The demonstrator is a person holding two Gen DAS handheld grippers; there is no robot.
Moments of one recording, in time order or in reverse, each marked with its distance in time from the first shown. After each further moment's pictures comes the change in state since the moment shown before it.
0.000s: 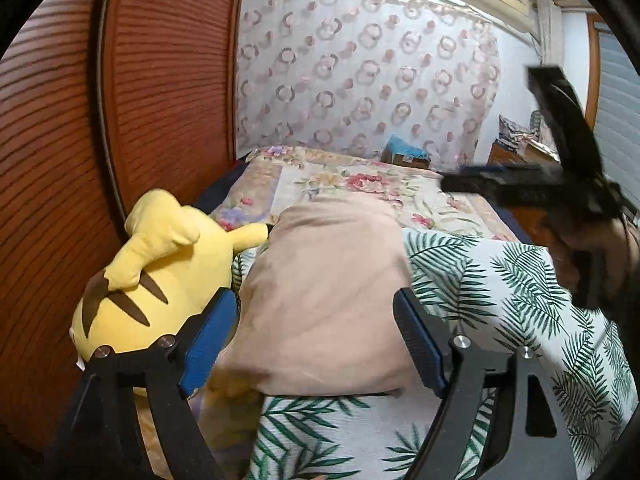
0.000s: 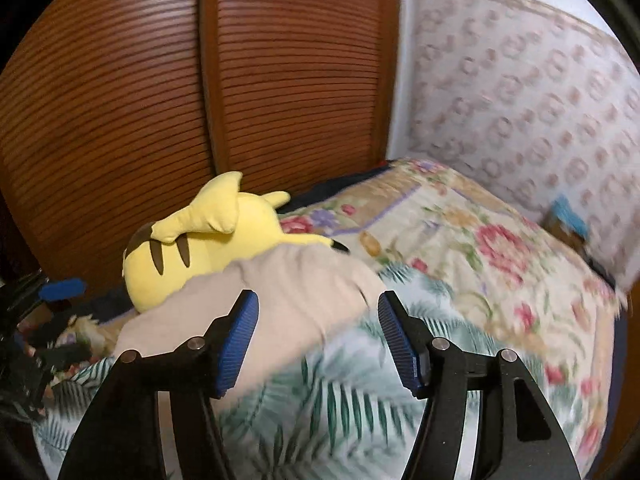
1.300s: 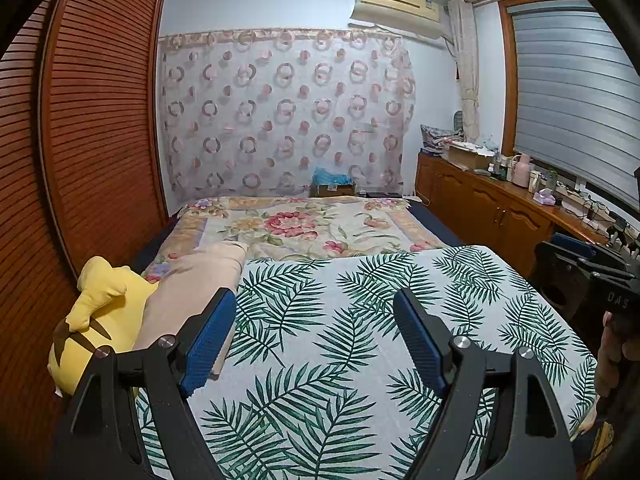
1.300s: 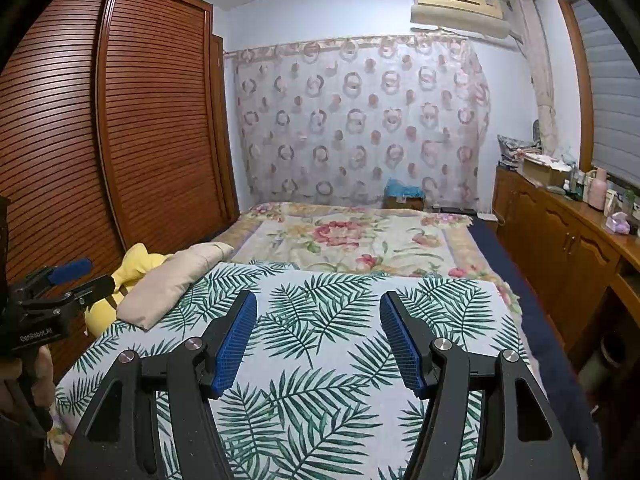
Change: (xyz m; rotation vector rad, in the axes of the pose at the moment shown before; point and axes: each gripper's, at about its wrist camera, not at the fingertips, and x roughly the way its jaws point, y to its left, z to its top) left arm -0.107 -0.149 -0.009 0.161 -0.132 -0.166; right arm -0.274 0.131 -0.170 0.376 -0.259 -0.463
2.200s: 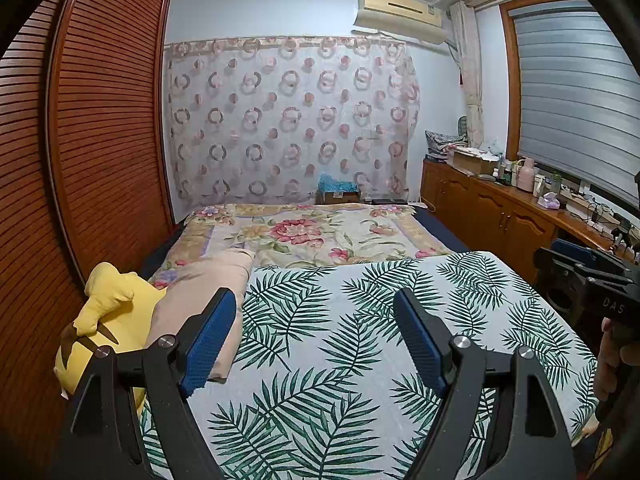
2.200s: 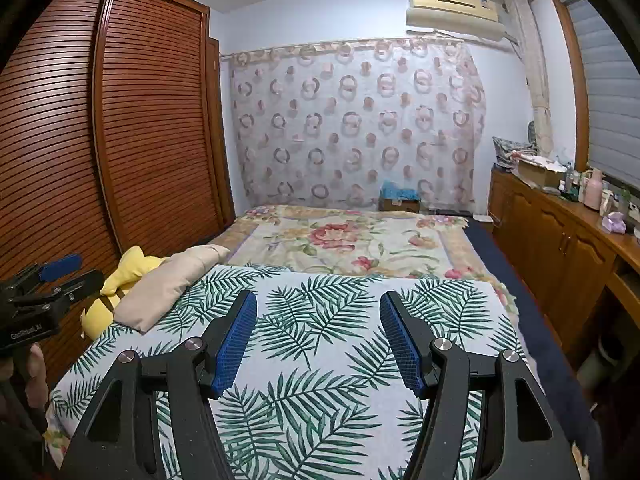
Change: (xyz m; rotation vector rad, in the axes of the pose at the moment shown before) left arm -0.011 0.003 0.008 0.002 -0.020 0.023; right arm -0.001 -0.033 -0.007 -0.006 -0.007 0.002
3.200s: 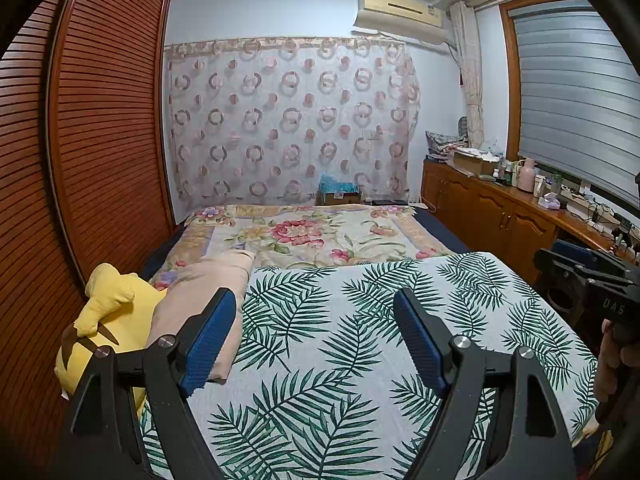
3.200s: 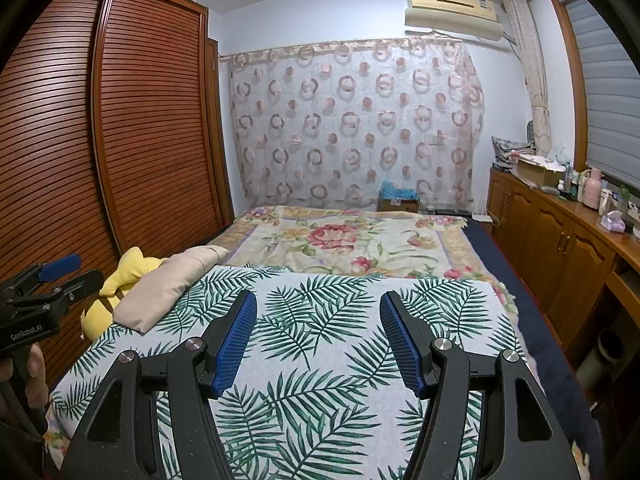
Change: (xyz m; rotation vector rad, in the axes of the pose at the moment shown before) left arm 0.000 0.000 -0.002 0.000 -0.002 0.000; right arm -0.001 -0.006 0.001 -0.004 0.001 0.005
